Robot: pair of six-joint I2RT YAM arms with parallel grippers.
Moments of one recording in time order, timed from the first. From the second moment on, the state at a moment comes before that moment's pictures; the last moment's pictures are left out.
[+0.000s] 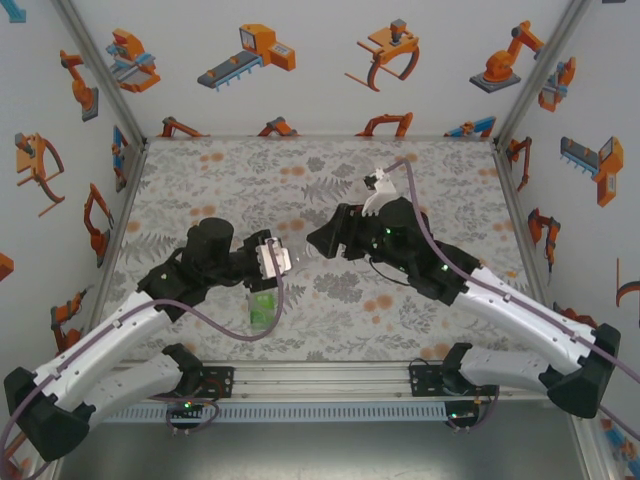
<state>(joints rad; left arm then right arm) -0.75 0.89 0.80 -0.41 0.33 0.70 0.92 1.08 1.05 -0.24 0.01 0.62</state>
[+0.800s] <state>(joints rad) -0.75 0.85 0.80 -0.50 0.50 0.71 0.92 1.09 1.18 -0.48 -0.56 -0.64</state>
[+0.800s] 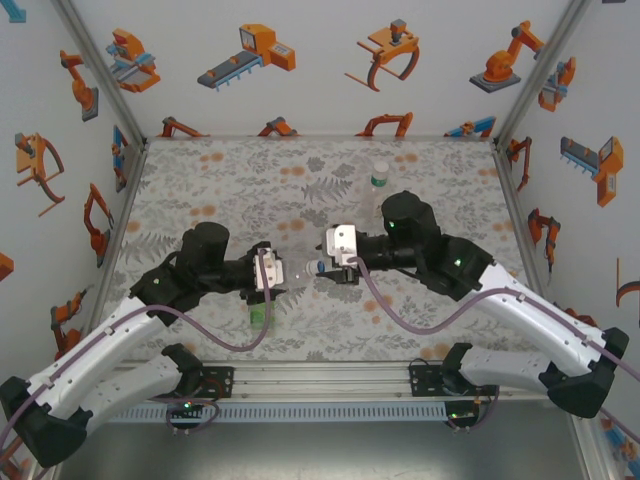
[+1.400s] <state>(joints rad) -0.75 0.84 0.80 -0.52 0.52 0.71 0.95 1.09 1.14 -0.48 -0.58 -0.67</state>
